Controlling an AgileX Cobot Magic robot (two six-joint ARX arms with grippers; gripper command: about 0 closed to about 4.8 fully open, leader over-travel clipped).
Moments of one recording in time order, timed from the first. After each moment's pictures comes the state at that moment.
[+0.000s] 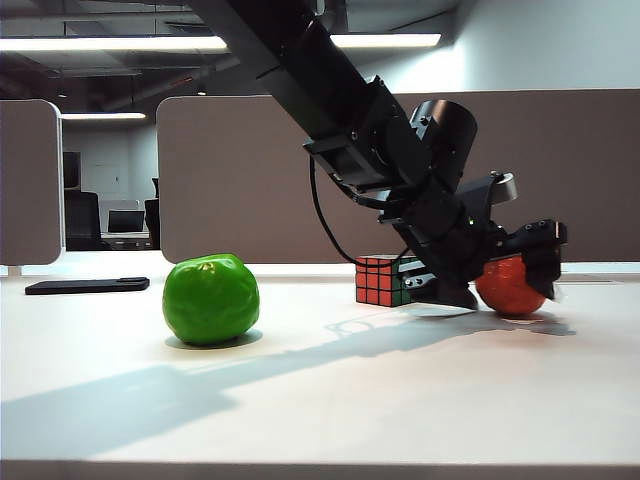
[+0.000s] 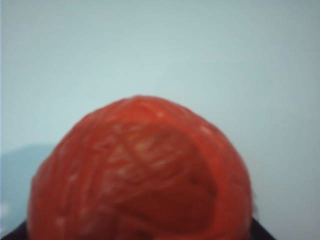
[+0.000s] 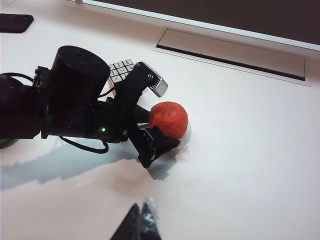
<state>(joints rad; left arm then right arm) -0.82 2.46 1.91 0.01 0.07 -0.20 0.02 0.56 0.88 -0.75 -0.26 -0.13</state>
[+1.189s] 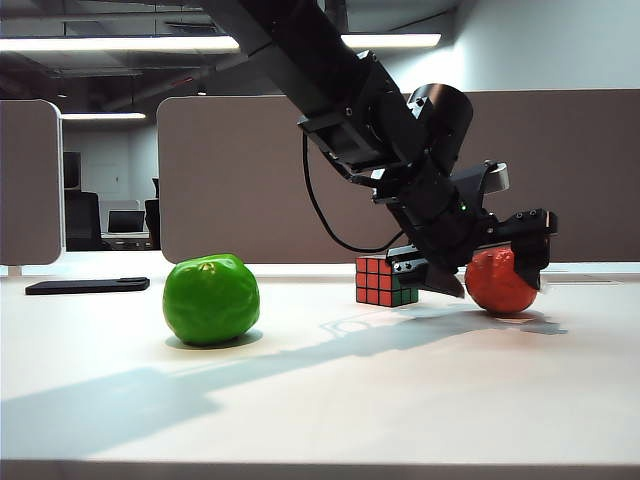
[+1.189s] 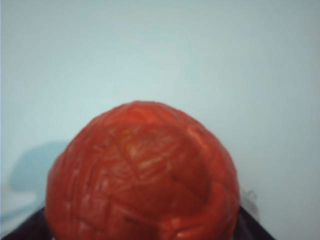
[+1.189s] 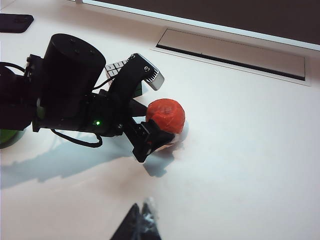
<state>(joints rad) -0.82 2.42 1.91 -0.06 0.03 -0.17 0.02 0.56 0.88 -0.75 -0.26 -0.13</state>
